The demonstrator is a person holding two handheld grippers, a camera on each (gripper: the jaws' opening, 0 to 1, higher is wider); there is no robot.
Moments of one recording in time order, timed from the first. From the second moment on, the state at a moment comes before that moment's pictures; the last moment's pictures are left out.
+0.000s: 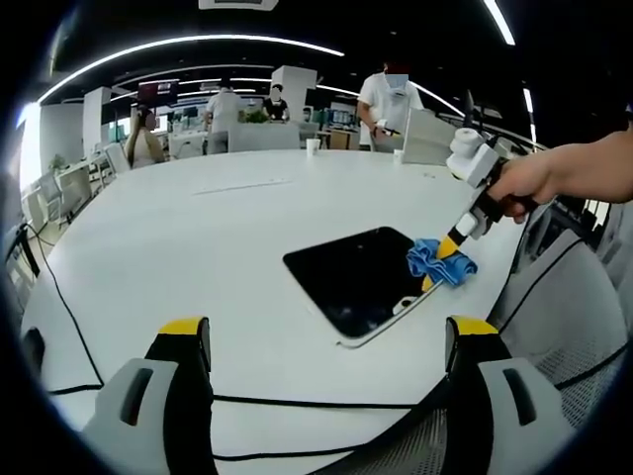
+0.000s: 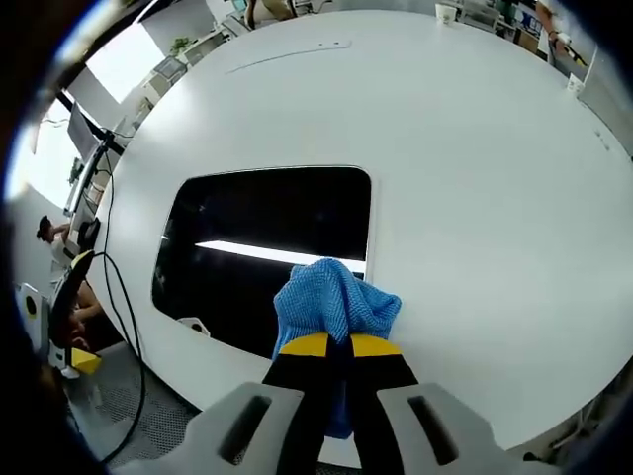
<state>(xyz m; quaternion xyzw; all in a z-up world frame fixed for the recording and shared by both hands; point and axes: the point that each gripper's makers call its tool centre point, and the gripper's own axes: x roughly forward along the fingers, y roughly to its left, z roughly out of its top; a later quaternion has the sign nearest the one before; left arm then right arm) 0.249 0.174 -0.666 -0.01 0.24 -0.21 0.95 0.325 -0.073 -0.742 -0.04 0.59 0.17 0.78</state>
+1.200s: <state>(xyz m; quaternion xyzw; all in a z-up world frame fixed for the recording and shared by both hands) 0.248 0.172 -0.667 -0.01 0.24 -0.21 0.95 0.317 -0.050 -0.742 -0.03 0.60 0.17 0.78</state>
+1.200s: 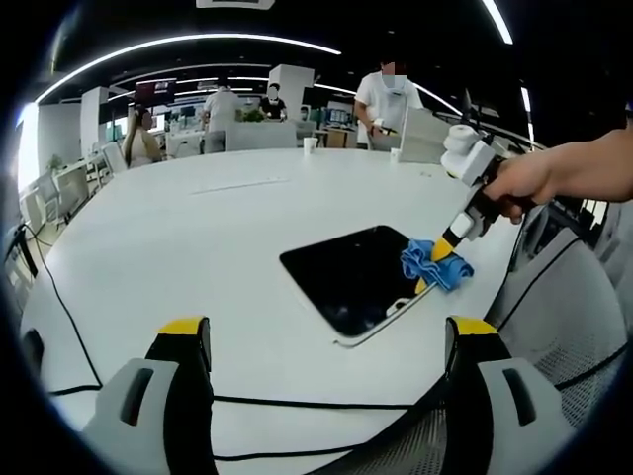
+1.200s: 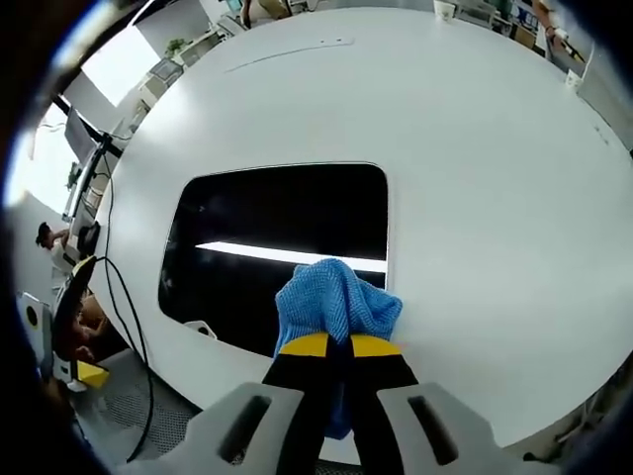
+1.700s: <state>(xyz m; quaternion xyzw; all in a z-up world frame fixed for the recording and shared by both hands) 0.248 0.171 -0.665 -0.01 0.24 -0.22 0.95 0.315 -0.006 -0.743 -0.03 0.60 0.18 0.78</state>
